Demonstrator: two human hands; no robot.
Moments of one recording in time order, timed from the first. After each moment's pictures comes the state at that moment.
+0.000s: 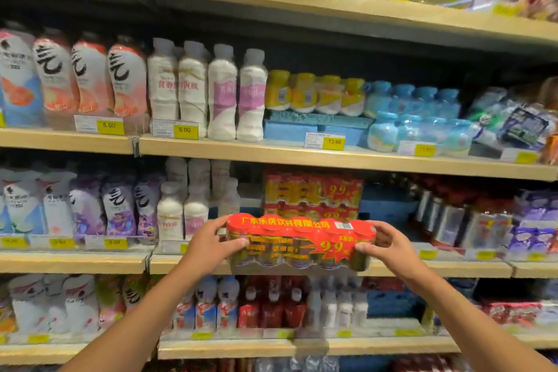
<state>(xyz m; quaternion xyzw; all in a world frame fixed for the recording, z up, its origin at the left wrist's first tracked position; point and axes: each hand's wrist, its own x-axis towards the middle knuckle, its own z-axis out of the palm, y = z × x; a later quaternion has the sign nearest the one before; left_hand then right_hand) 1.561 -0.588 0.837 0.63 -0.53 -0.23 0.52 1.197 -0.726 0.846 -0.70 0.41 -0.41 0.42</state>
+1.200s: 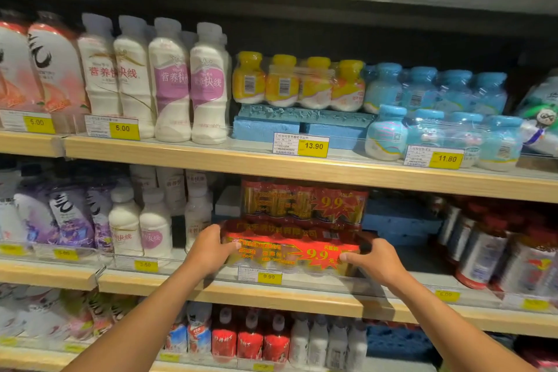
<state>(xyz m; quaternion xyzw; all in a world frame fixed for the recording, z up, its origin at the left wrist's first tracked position) 1.531 -0.734 0.813 0.80 -0.44 -0.14 0.38 1.206 -0.893 0.813 -0.74 0.54 -0.27 0.30</state>
